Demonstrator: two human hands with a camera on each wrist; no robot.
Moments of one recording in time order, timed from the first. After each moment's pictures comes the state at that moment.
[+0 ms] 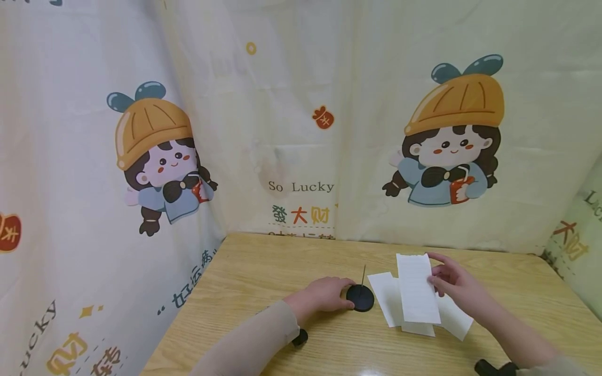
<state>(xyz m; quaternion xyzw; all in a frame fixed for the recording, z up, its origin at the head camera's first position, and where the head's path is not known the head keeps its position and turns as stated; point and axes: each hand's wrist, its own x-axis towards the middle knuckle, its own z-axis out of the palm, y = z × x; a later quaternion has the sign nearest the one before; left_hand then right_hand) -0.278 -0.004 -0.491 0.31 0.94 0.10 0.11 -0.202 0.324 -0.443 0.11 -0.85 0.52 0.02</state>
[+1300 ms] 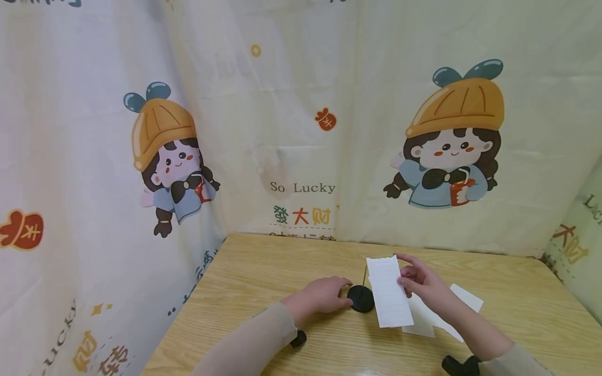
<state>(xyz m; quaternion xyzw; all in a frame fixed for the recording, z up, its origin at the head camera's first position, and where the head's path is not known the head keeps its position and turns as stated) -0.278 -0.013 -0.495 0.32 0.94 0.11 0.09 -0.214 0.266 -0.448 0.12 -0.80 0.59 -0.03</state>
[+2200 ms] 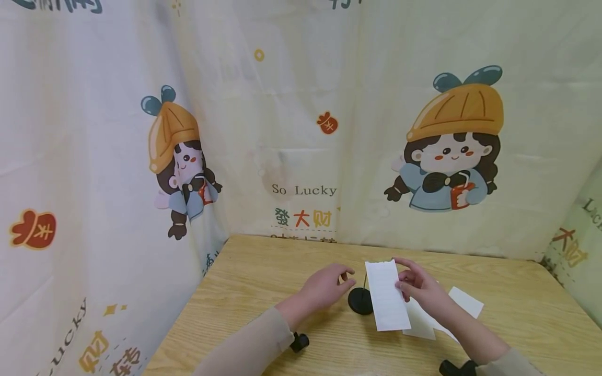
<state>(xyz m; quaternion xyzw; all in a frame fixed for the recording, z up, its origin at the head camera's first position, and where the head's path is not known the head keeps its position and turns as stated) -0.264 -0.014 -0.463 0.27 0.92 0.27 0.02 -0.213 0.259 -0.451 0.09 -0.81 0.58 -0.03</state>
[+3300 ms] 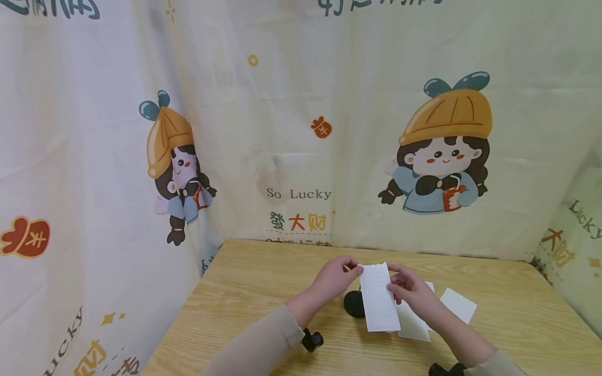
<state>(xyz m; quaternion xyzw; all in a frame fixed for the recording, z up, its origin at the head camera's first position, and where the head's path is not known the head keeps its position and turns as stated) -0.264 0.021 -0.435 0.18 0.87 0.46 0.04 -0.212 0.248 -0.457 0.09 -0.80 0.59 -0.02</state>
